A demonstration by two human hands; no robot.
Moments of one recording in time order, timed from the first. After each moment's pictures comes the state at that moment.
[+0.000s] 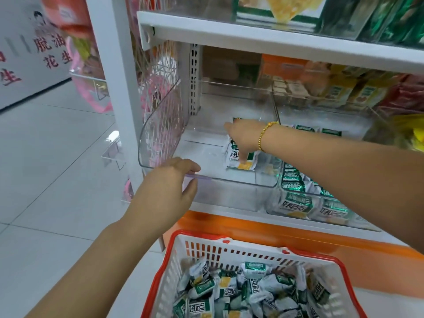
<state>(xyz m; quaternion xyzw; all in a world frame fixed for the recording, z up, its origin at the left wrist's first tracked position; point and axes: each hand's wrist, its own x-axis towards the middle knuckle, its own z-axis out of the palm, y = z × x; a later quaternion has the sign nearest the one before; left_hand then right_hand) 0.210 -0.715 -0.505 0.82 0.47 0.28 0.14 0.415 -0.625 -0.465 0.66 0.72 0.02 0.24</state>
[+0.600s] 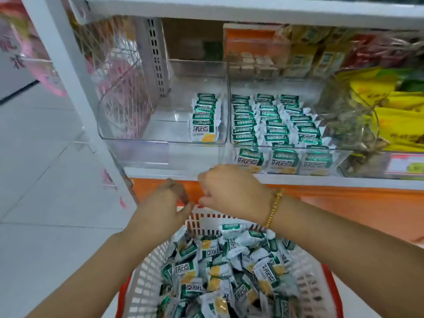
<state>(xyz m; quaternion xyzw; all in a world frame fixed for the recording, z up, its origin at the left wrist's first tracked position) 0.237 -0.783 -0.567 0.87 0.45 0.13 0.17 0.396 -0.823 -0.506 0.61 0.79 -0.02 0.02</state>
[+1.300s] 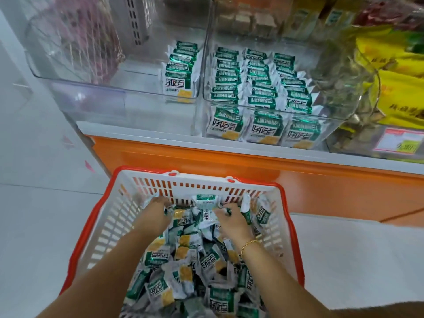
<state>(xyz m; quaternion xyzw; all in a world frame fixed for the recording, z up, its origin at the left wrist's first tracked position) 0.275 -0.796 -0.766 0.75 0.58 0.00 0.33 0.462 -0.890 -0.740 0.80 0.27 -0.47 -0.26</state>
